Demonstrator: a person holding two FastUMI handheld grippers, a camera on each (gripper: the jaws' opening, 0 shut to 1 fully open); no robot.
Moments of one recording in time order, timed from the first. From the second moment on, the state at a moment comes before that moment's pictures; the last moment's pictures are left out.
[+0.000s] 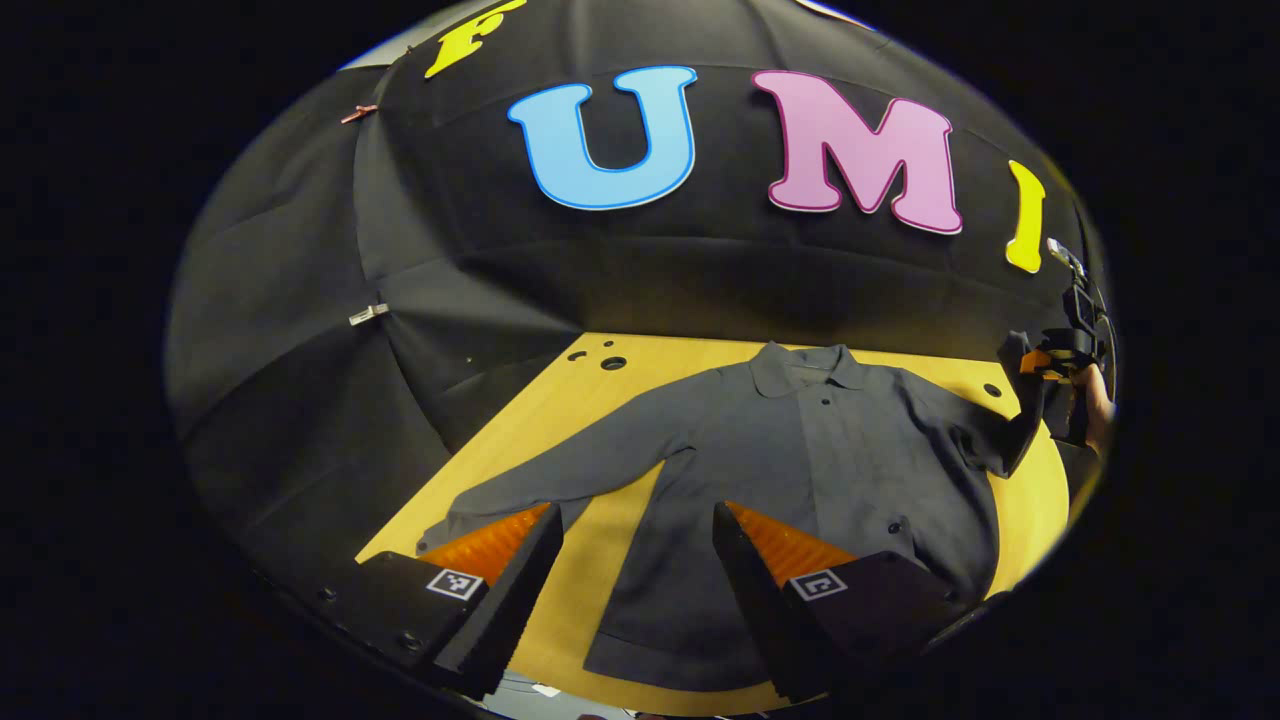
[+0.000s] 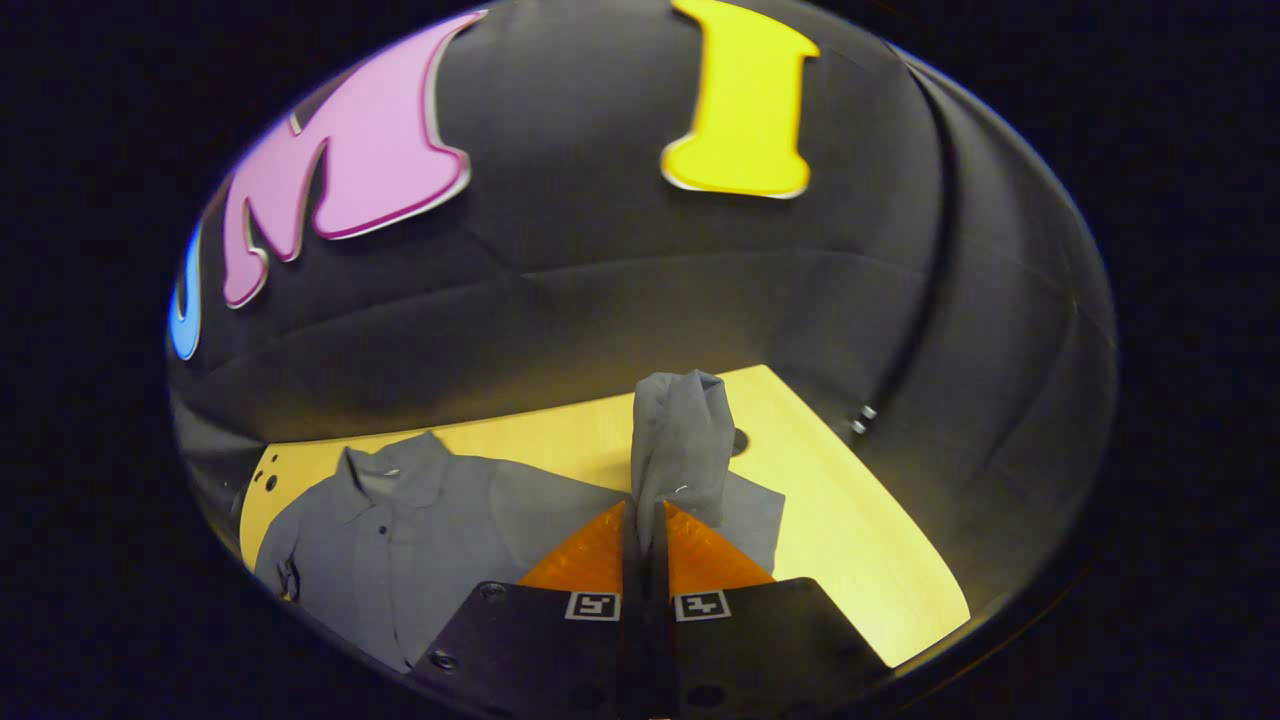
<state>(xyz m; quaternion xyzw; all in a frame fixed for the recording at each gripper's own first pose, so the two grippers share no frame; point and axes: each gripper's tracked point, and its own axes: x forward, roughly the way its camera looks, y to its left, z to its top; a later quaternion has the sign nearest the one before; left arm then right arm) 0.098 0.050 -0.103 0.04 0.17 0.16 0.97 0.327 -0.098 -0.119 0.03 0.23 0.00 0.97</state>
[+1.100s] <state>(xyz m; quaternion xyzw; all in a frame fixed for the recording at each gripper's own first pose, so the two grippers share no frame) 0.033 0.182 -0.114 -0.08 0.18 0.29 0.94 0.283 0.327 -0.182 -0.05 0.24 0.27 0.93</state>
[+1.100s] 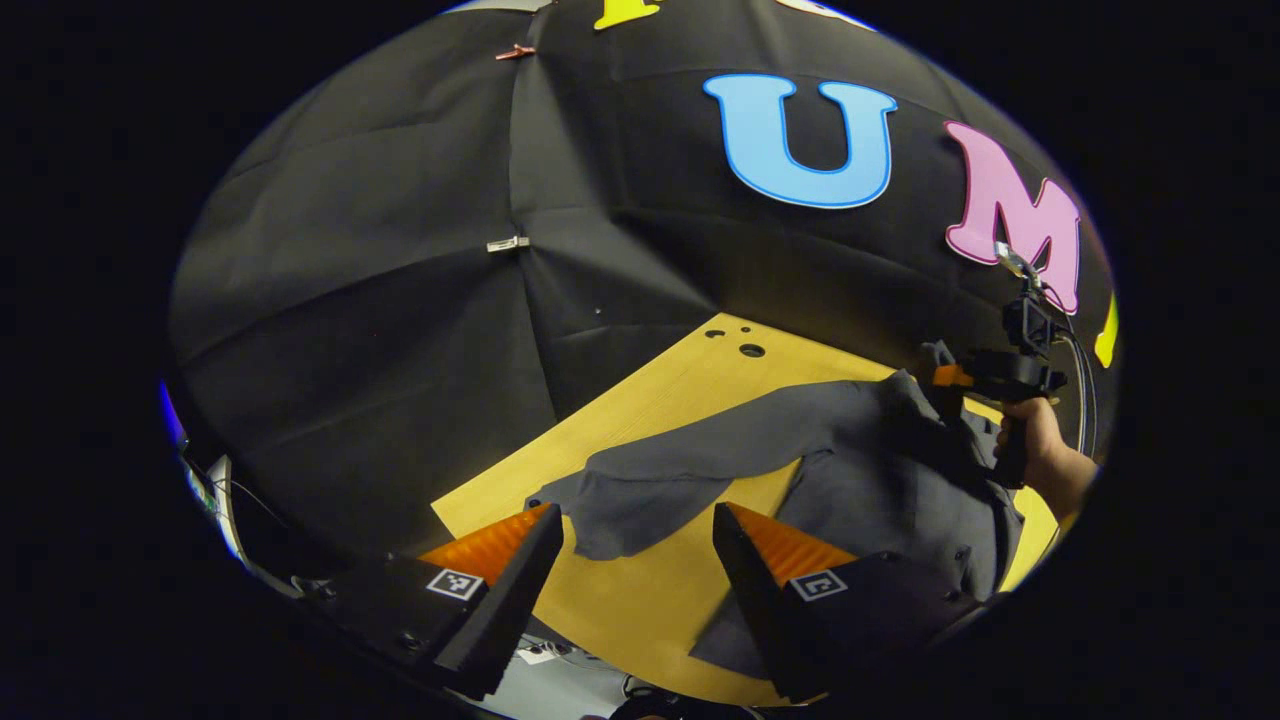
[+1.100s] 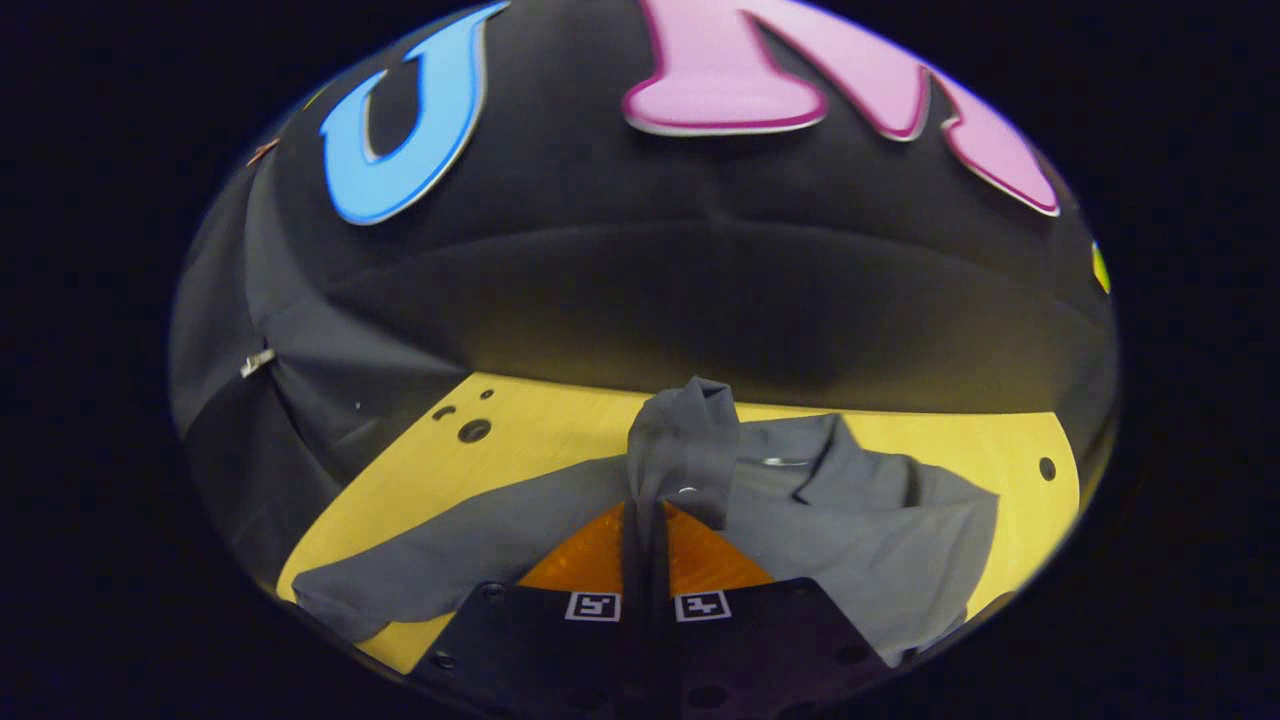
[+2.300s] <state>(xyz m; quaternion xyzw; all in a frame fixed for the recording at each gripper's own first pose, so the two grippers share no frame) 0.111 0.331 -0.230 -0.15 0.19 0.31 0.92 0.162 0.156 -0.055 -0.16 0.14 0.22 0.95</state>
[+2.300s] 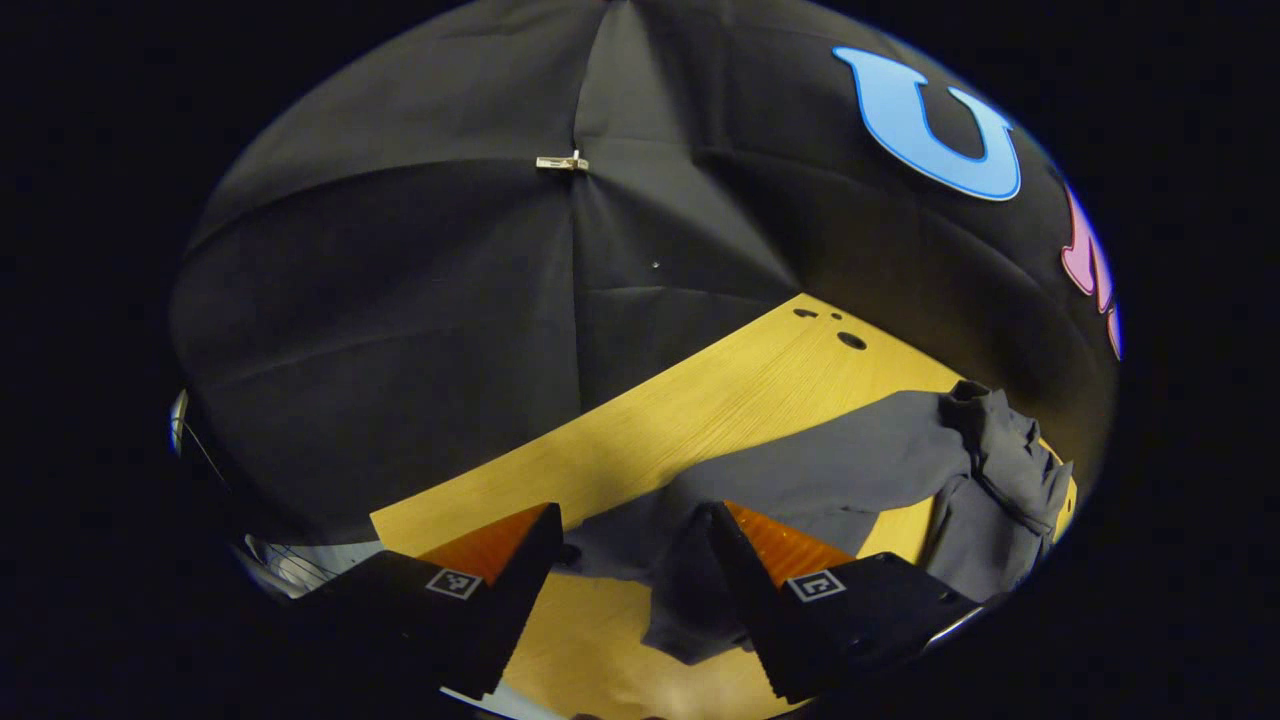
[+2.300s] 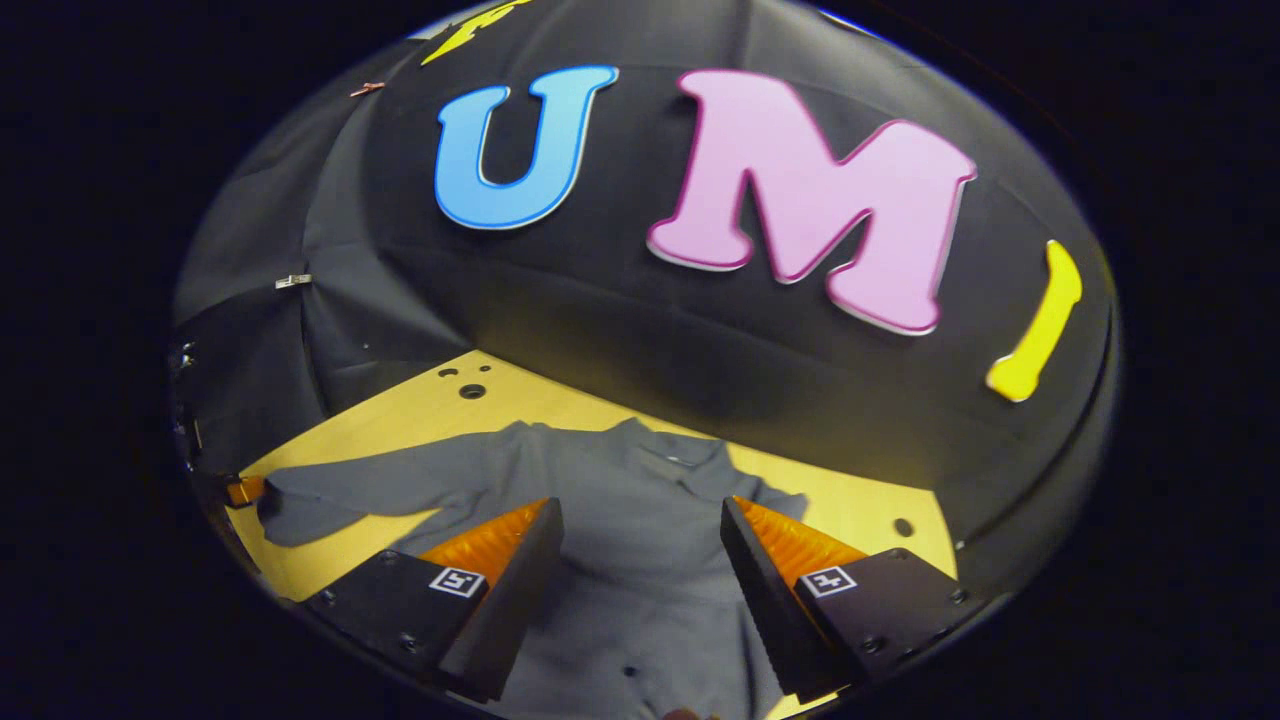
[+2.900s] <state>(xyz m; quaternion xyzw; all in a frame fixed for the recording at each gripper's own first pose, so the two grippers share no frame) 0.125 0.330 -0.271 -0.08 0.28 0.28 0.92 0.084 0.013 -0.015 -0.11 0.13 0.11 0.98</state>
